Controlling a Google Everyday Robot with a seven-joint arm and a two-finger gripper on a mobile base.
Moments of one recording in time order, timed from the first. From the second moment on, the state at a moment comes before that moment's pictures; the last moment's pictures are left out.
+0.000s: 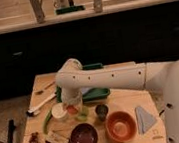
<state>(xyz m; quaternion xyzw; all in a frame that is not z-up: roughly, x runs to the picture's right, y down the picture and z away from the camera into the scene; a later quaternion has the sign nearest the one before) -0.106 0.161 0.735 -0.25 -0.28 -0.54 0.75</state>
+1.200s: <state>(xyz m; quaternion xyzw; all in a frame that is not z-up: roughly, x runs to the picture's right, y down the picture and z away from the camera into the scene) -0.099 0.153 0.737 -0.25 -0.28 -0.54 0.75</state>
